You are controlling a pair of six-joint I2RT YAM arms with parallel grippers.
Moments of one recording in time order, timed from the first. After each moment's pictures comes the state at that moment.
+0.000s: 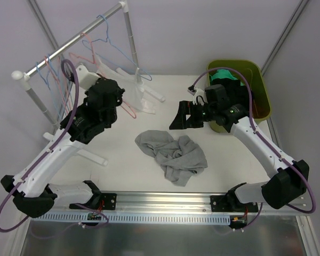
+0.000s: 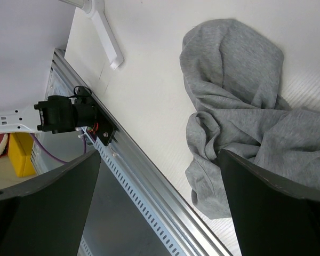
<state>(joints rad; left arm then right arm) -0.81 1.19 1.50 -0.59 -0.97 -0.88 0.50 1.35 1.25 -0.64 -0.59 0.39</state>
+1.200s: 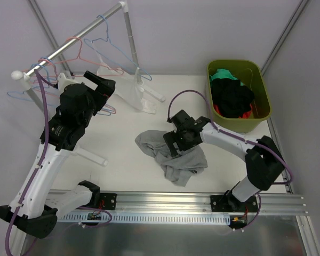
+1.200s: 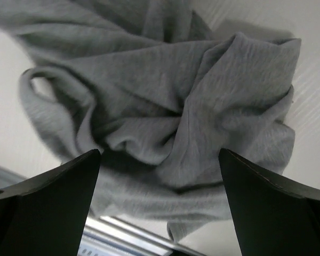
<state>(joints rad) -0.40 1.01 1.33 -0.63 -0.41 -1.01 0.78 1.56 1.11 -0.74 -0.03 0.24</state>
